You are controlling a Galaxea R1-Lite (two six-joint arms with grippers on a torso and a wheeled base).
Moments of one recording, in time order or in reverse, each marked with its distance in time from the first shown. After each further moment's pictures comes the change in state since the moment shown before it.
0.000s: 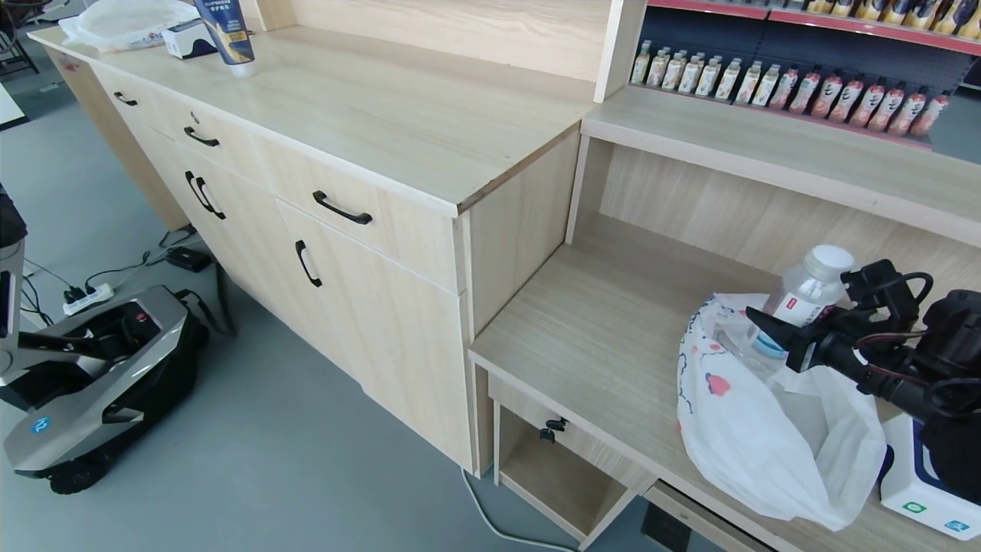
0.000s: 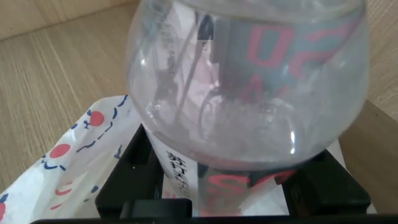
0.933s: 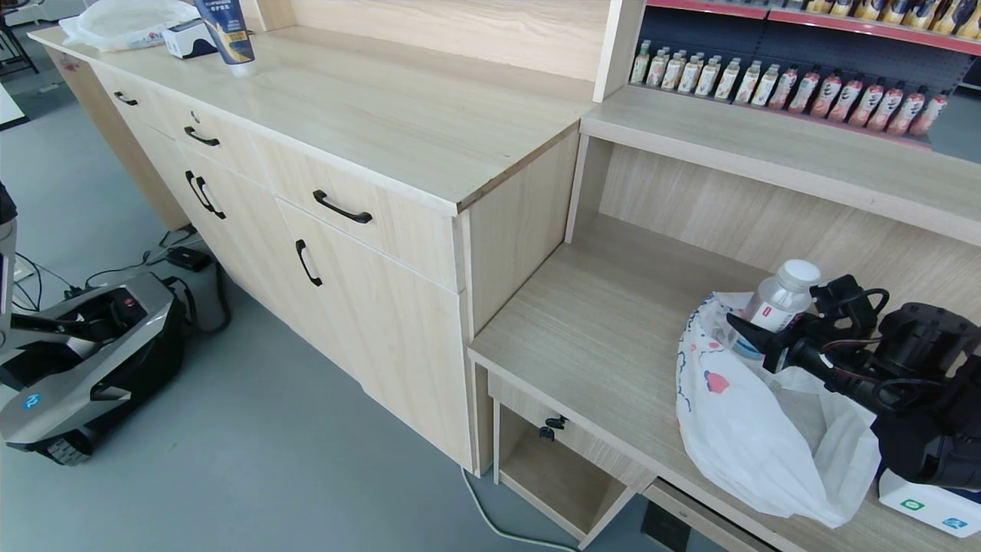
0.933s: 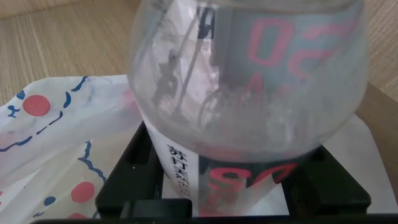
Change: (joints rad) left arm 0.000 0.000 0.000 0.000 0.000 0.000; right arm -0.023 0.227 -0.131 -0.116 0.082 0.002
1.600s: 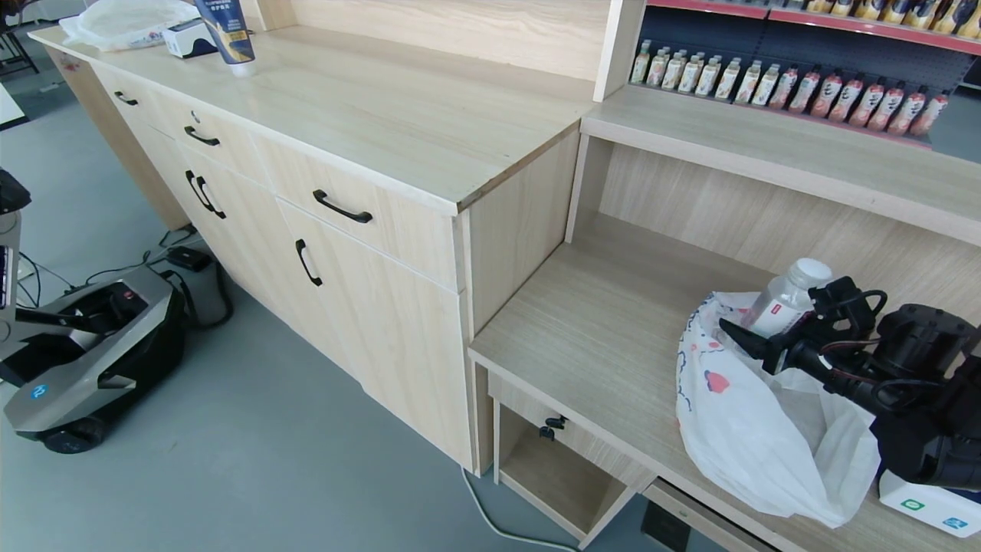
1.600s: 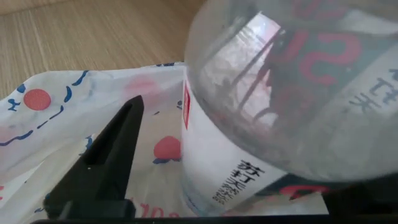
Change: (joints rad) left arm 0.001 0.000 0.000 0.000 0.000 0.000; right arm -0.001 0.003 0.002 0.007 0.005 -0.004
